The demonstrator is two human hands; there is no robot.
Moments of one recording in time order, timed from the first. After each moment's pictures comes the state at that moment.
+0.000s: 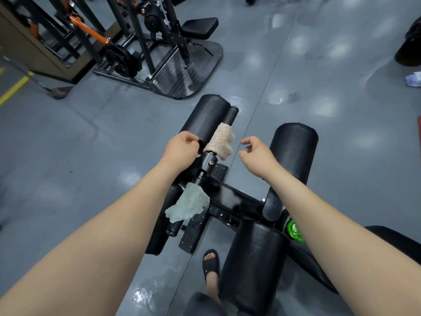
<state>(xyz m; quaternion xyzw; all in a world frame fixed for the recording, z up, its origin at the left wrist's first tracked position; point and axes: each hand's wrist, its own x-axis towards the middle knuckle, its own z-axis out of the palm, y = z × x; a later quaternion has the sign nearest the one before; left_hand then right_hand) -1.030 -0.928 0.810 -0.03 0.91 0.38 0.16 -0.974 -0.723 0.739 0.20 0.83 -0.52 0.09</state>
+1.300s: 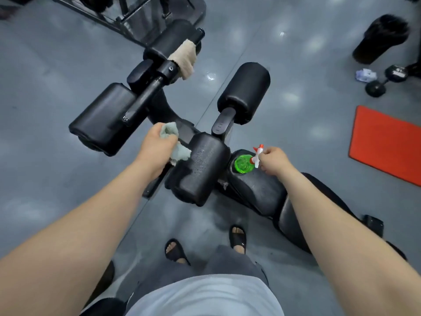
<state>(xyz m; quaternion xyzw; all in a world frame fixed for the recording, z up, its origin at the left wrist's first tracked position) -0.766 -0.927 0.753 -0.13 0.74 0.64 0.17 -0.715 -0.611 0.664 0.35 0.81 -0.44 0.16</state>
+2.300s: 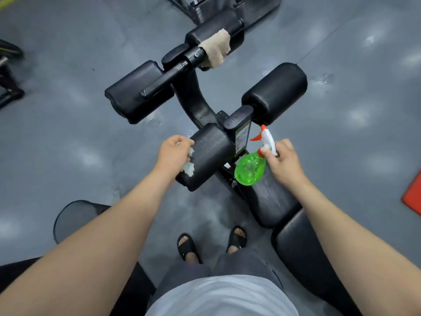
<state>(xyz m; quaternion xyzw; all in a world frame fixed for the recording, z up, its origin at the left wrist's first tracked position) -0.690 -0.851 0.754 -0.33 0.75 0.56 0.08 -0.718 -0.566 0.678 0.02 0.89 -0.44 0.08</state>
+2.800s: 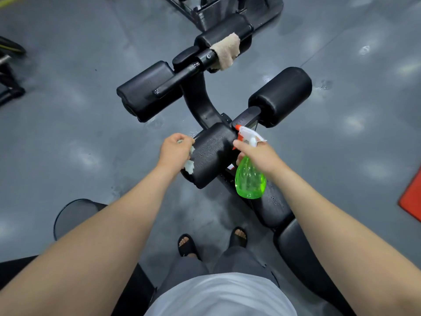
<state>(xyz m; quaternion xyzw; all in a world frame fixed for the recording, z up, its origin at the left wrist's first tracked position) -0.682 -0.880 0.754 -0.31 0.77 0.55 0.06 -0.717 -0.651 0.732 -0.01 0.78 -0.58 0.24</state>
